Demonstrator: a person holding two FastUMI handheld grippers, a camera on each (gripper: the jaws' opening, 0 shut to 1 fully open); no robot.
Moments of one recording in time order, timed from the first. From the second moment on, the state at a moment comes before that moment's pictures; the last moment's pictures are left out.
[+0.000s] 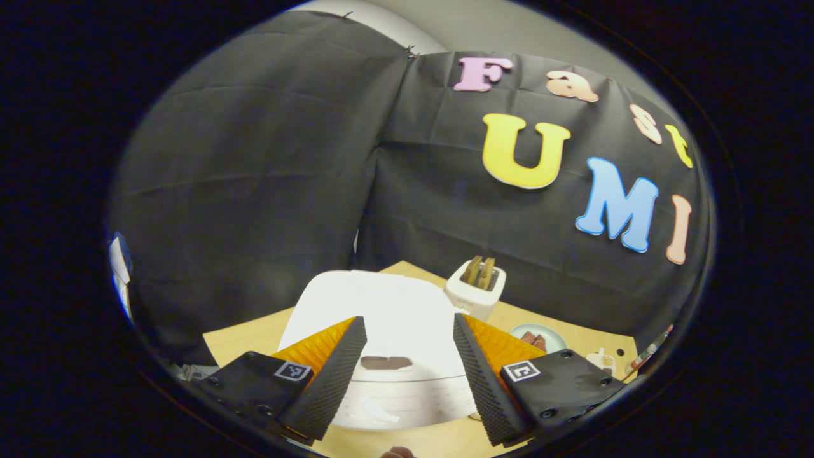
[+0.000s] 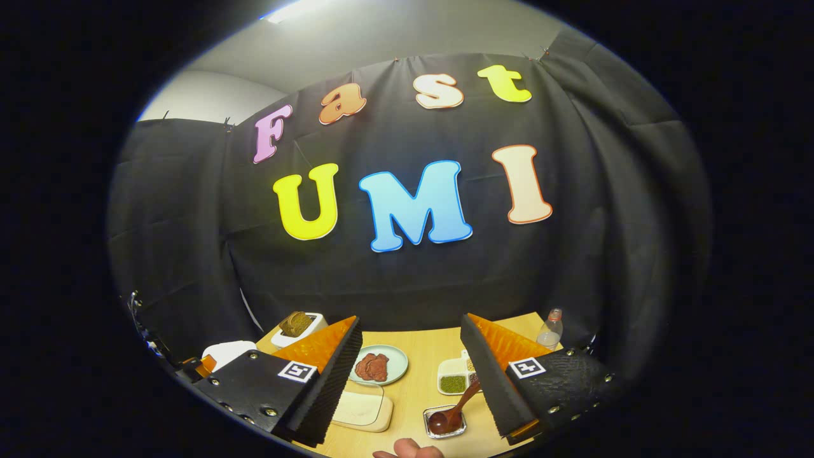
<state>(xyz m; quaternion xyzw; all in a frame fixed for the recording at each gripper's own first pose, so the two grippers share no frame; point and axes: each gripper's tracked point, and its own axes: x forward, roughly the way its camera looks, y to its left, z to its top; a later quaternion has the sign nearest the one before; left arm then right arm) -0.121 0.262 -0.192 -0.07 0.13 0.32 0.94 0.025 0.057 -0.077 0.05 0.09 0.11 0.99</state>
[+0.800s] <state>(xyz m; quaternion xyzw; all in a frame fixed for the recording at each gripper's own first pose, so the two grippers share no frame) -0.016 0.062 0.028 0.01 -0.01 0.09 1.00 0.005 0.020 0.001 0.05 0.01 0.04 1.00</state>
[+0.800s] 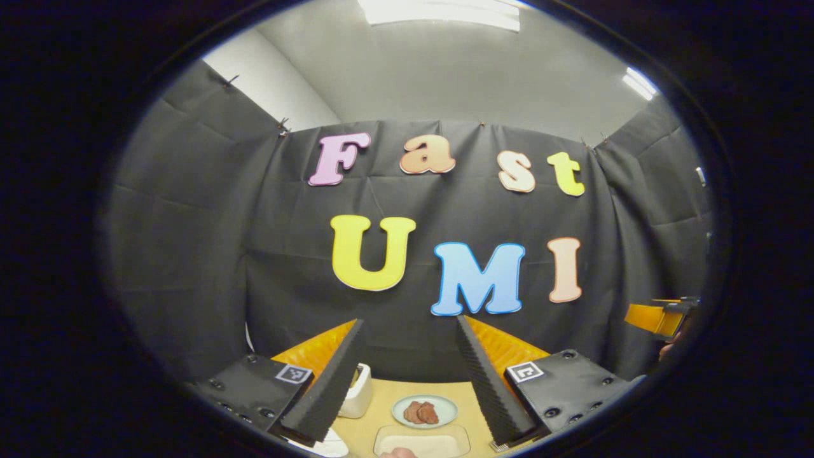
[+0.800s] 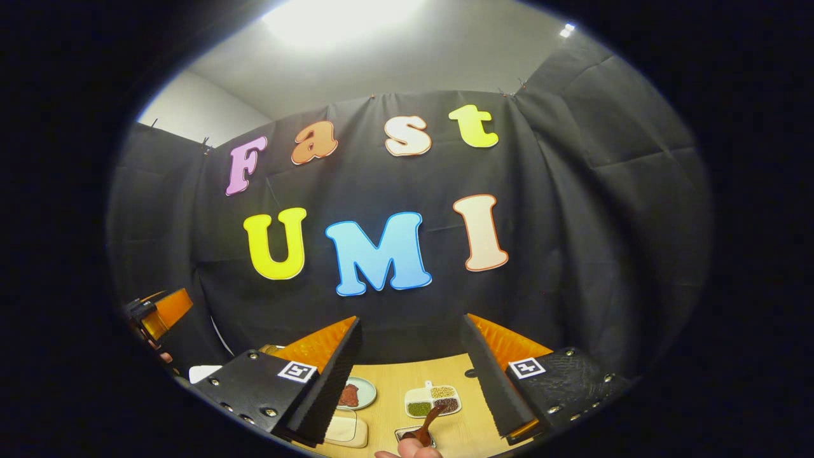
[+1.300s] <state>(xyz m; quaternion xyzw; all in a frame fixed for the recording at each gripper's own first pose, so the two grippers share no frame) -0.019 0.076 0.018 -0.01 0.00 0.08 1.00 -0.012 0.032 -0.001 0.02 0.01 0.03 1.00</state>
